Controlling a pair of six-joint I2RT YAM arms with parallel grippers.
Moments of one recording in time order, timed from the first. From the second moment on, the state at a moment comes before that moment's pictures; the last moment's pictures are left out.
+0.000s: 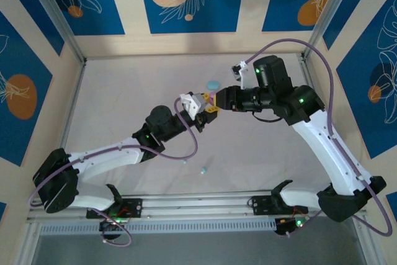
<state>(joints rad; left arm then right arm) -0.93 1.33 0.83 0.63 0.09 0.06 0.56 1.21 1.57 -1.01 -0.45 0.56</state>
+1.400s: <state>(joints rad) -0.90 1.29 0.79 0.75 0.21 -0.08 0.28 1.19 1.22 -0.51 -1.16 0.93</state>
